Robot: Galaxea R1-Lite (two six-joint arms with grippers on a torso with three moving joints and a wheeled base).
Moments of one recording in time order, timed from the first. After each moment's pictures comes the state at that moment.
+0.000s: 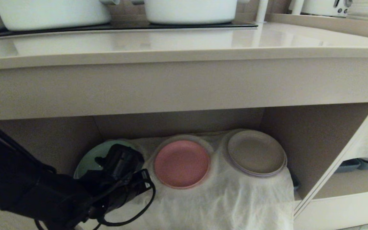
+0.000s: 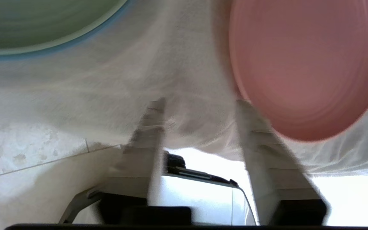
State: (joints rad) left arm -0.58 1.85 -0.58 -0.43 0.25 -0.89; right arm 0.00 0.00 0.00 0.00 0.01 0.01
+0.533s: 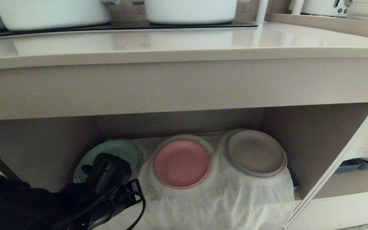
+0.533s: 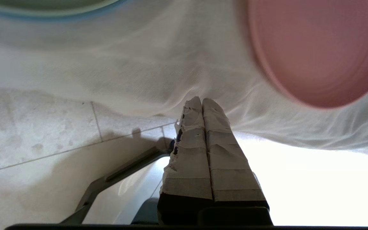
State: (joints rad) left arm -0.60 1.74 -0.46 -0.43 0.26 -0.88; right arm 0.00 0.00 0.00 0.00 0.01 0.01
